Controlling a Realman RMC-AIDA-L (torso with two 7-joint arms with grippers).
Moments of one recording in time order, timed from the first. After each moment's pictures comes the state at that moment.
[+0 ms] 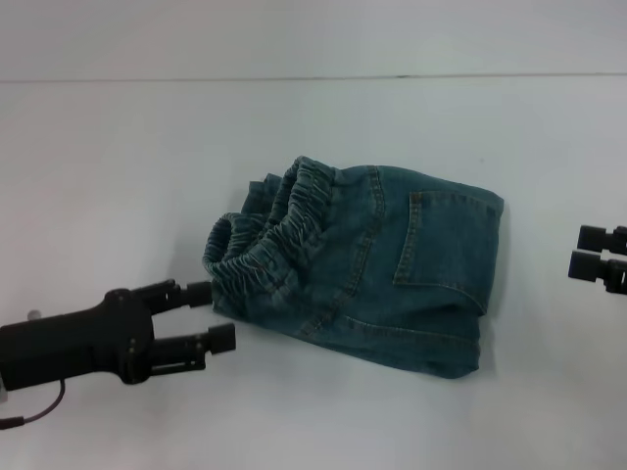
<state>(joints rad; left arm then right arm) -0.41 -2.11 0.42 0.63 2.17 1.83 -1.42 0.37 1.96 -0.46 -0.71 -2.03 -1.85 1.64</state>
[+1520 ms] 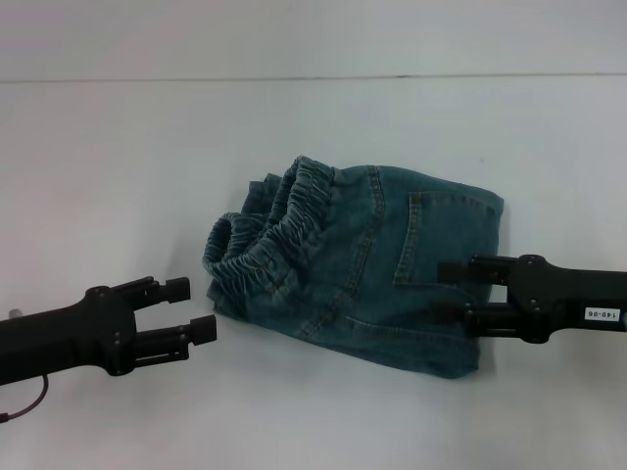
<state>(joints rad) -0.40 -2.11 0.42 0.66 2.17 1.79 -1.43 0.51 2.06 -0.53 -0.53 -2.12 -1.76 1.47</state>
